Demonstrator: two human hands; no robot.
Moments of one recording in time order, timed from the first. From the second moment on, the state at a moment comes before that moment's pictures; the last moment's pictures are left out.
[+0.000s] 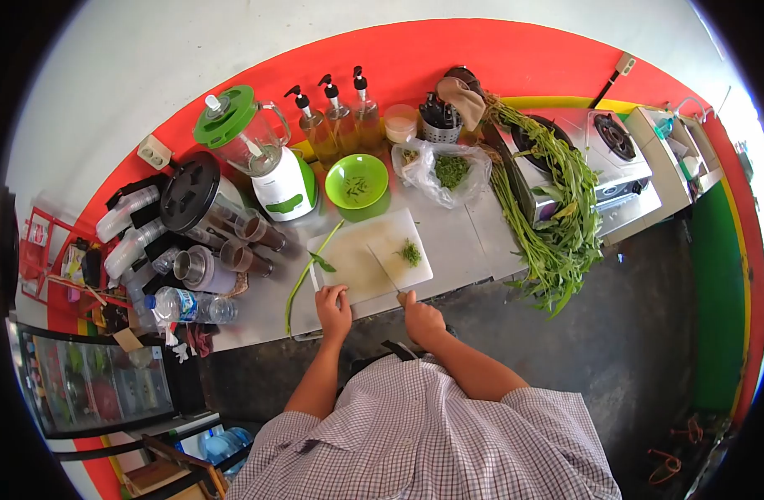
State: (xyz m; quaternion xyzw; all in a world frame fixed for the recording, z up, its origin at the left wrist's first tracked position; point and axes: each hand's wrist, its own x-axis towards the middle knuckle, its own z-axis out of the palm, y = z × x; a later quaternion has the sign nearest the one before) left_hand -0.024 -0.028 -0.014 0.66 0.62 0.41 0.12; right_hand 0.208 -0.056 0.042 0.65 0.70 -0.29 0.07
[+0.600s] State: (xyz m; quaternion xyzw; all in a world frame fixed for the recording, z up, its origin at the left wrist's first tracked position) left_hand 0.019 -0.005 -0.004 0.67 0.64 0.33 0.17; right_hand 0.234 -0.049 0.058 0.67 0.65 -0.35 0.00
